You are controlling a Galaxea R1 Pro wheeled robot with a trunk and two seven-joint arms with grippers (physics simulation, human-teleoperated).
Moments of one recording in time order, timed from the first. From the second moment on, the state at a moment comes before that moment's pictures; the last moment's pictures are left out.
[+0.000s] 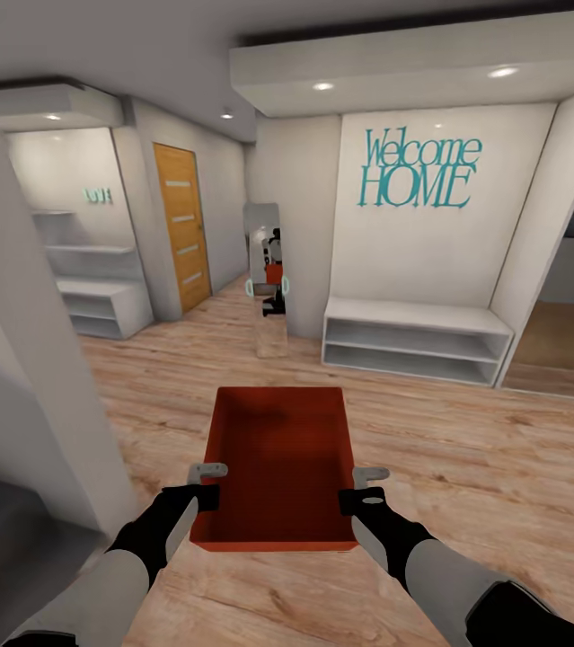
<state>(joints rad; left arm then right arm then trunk) -0.69 -0.07 -0.04 -0.50 0.09 0.41 0.12 -0.79 0.09 0.58 -0.23 -0.48 0.11 -0.29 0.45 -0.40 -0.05</state>
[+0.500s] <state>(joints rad) -0.69 -0.07 -0.04 -0.50 0.09 0.41 0.12 -0.79 0.09 0.58 -0.23 -0.48 0.11 -0.29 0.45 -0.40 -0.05</state>
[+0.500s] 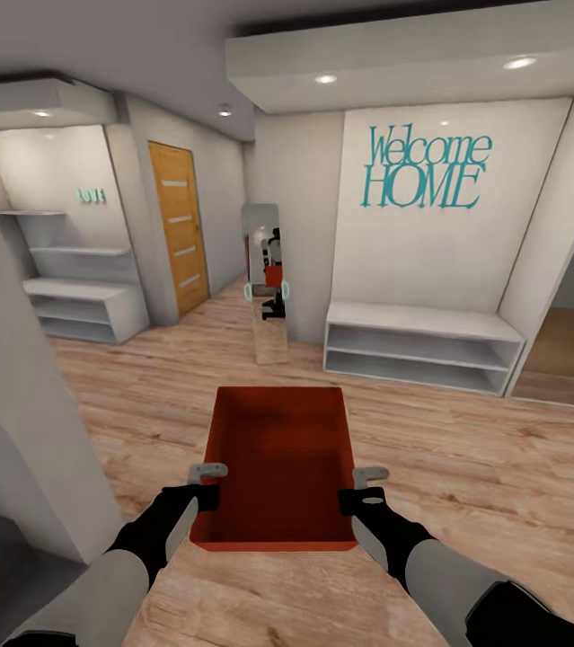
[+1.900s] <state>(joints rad) -0.69 -0.06 -0.03 -0.50 0.08 0.41 0.11 -0.79 0.09 0.58 -0.23 -0.48 0.11 -0.29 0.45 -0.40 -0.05</state>
